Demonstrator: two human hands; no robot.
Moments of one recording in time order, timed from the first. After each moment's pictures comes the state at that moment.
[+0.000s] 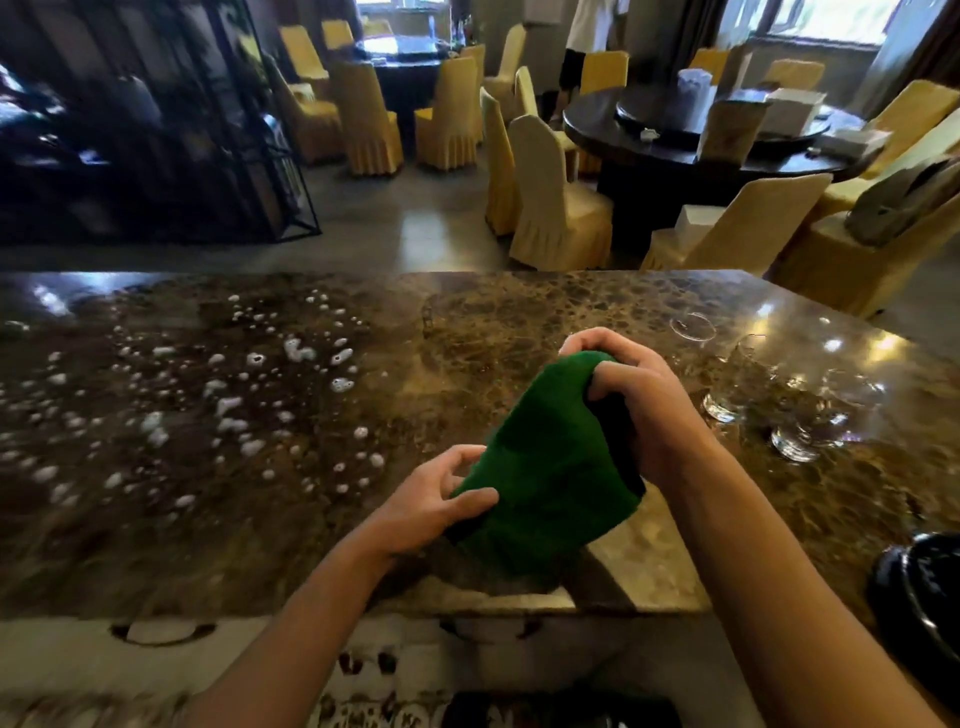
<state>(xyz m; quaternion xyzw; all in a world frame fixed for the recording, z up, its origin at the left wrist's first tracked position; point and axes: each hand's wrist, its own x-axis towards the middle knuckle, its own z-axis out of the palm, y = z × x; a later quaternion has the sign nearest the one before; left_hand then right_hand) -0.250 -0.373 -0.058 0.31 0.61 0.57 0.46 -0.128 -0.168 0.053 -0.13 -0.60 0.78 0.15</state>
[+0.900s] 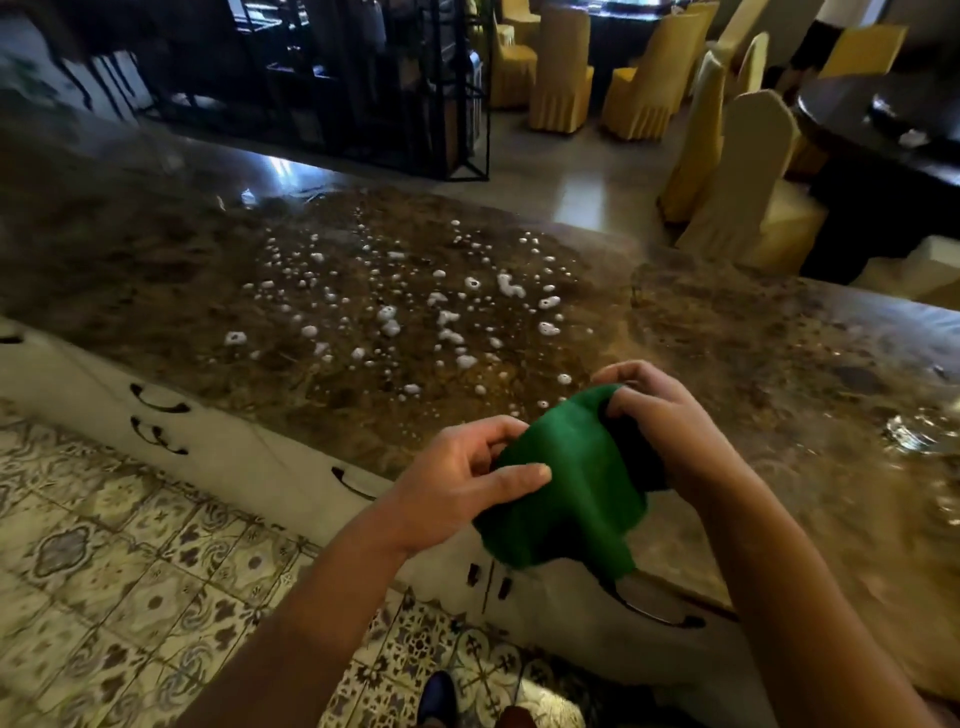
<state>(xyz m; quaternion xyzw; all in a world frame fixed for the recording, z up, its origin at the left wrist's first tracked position) -0.243 -0.577 -0.001 0.22 0.62 0.68 0.32 -0.226 -0.334 0.006 -0.22 -0.74 0.64 -0.02</state>
